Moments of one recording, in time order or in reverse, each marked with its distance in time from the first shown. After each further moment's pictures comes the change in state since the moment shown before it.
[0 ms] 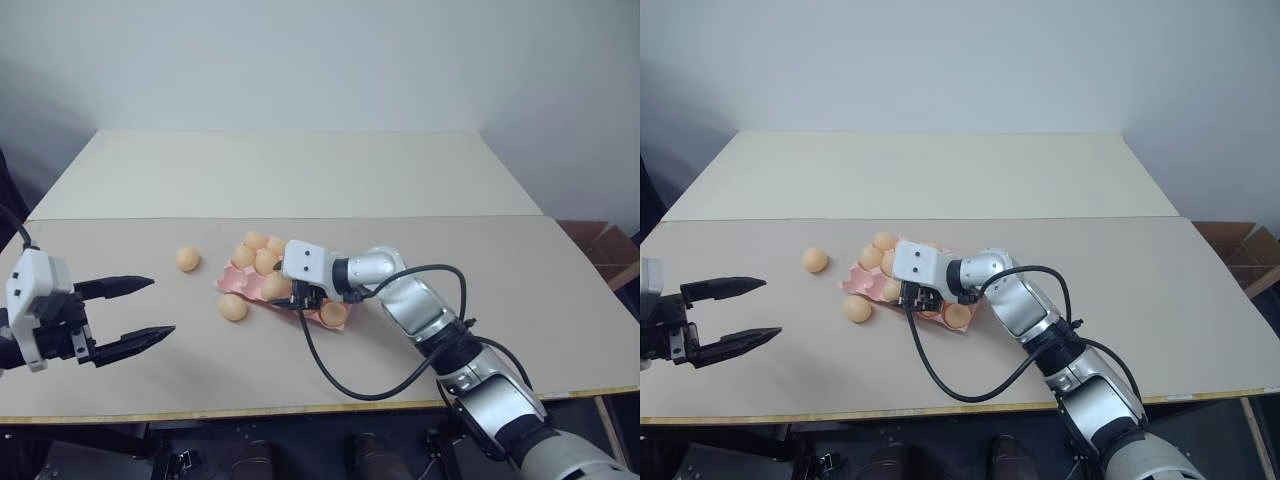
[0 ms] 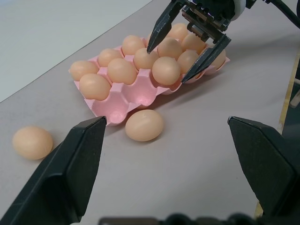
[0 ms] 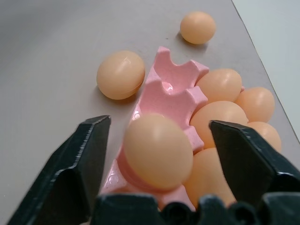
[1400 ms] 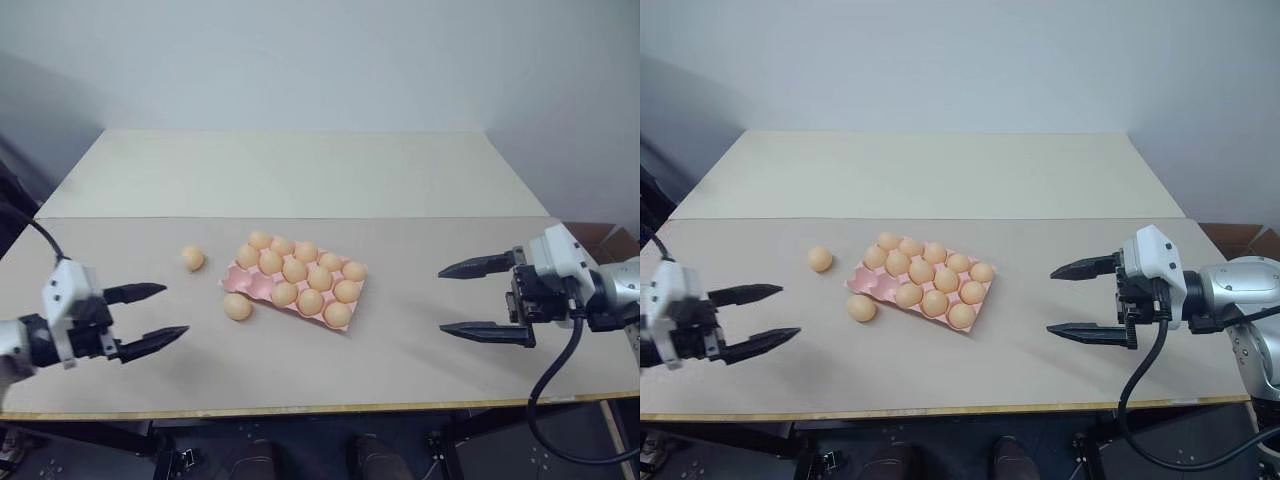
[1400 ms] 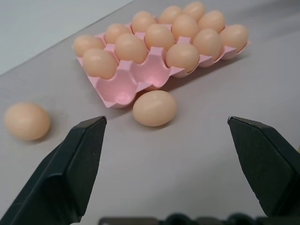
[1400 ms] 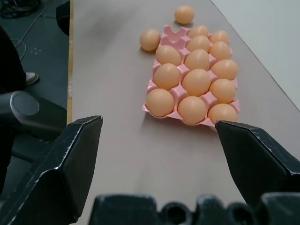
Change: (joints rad) left arm -0.070 -0.086 -0.209 0.090 0.115 -0.092 0.096; right arm 0.540 -0.717 -0.738 -0.392 0.669 0.088 0.467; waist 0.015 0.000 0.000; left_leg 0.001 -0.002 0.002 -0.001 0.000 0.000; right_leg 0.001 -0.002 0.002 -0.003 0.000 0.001
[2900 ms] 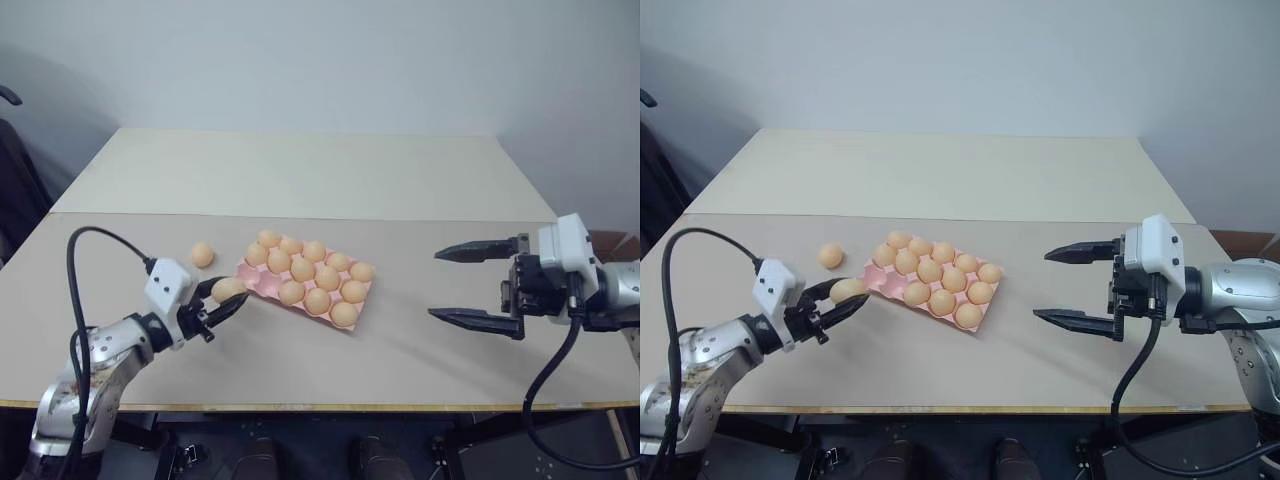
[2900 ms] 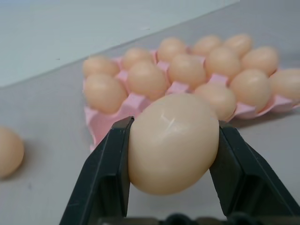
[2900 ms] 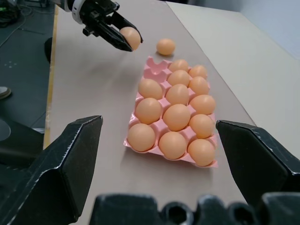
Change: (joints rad) left arm -0.210 -0.280 -0.278 -0.141 0.105 0.090 0.430; right arm 0.027 0.023 -0.040 -0.112 0.075 0.000 -0.200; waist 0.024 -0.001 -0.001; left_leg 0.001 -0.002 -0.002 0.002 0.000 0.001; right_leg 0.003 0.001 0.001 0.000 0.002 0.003
